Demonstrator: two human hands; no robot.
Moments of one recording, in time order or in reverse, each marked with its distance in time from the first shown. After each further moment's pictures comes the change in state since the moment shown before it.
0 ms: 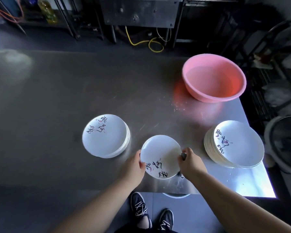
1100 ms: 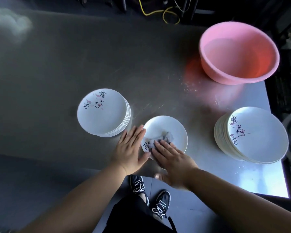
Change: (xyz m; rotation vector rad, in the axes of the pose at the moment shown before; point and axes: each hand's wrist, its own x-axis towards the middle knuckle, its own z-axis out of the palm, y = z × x) left_hand 0.005 -0.039 0.022 0.515 0.230 0.458; right_hand -0.004 0.022 0.050 -0.754 -0.232 -1.022
